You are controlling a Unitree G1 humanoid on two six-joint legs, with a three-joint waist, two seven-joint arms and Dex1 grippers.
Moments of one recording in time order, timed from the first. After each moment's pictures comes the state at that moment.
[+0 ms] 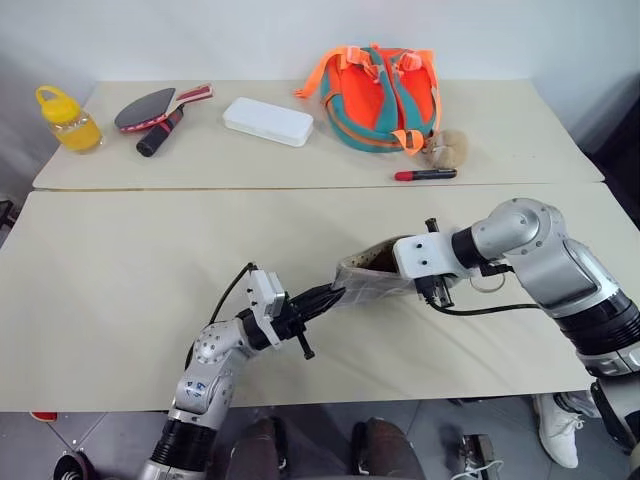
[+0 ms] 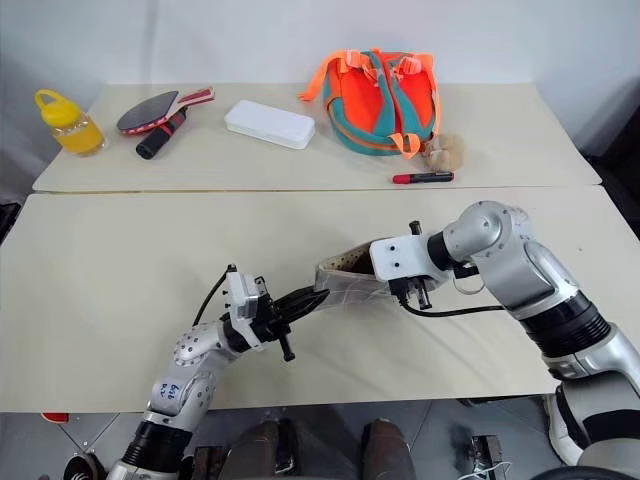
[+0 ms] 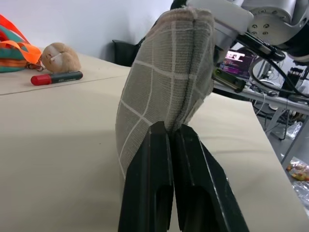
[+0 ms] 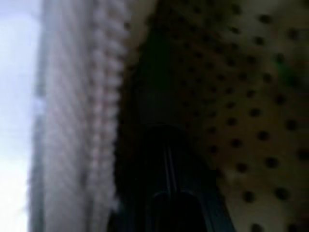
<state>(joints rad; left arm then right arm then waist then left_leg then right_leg) -0.15 0.21 -0.14 -0.06 -0.43 0.00 -0.82 -0.80 -0.84 0.43 -0.07 -0.12 0.24 1.33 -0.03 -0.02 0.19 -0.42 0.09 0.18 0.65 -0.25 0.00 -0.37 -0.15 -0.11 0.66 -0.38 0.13</state>
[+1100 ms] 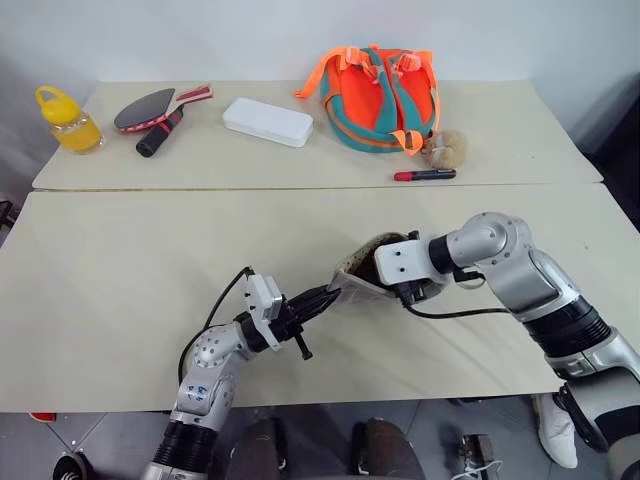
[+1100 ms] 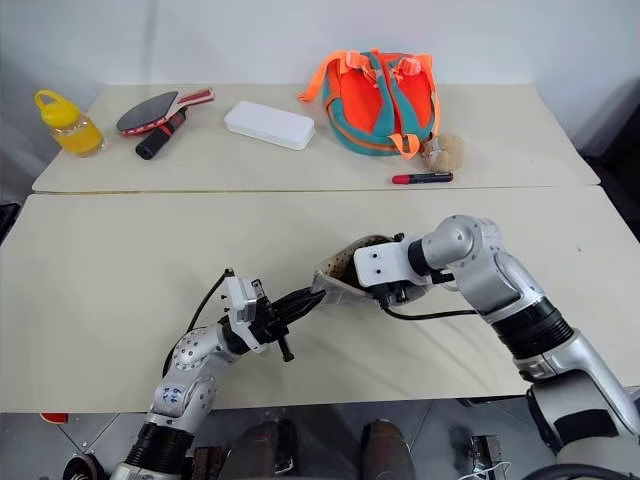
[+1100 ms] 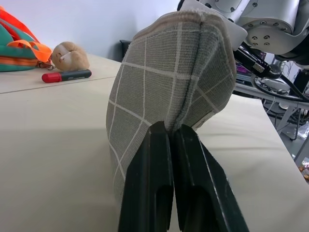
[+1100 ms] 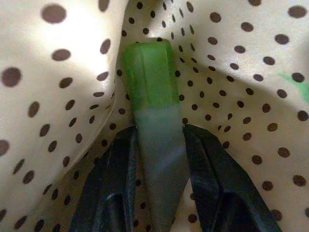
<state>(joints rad) -0.14 0.20 -0.13 -0.03 -0.41 -0.06 -0.82 -0.77 -0.72 0.44 0.02 -0.22 0.16 1.27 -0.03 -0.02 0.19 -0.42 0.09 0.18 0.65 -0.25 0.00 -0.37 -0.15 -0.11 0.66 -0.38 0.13</state>
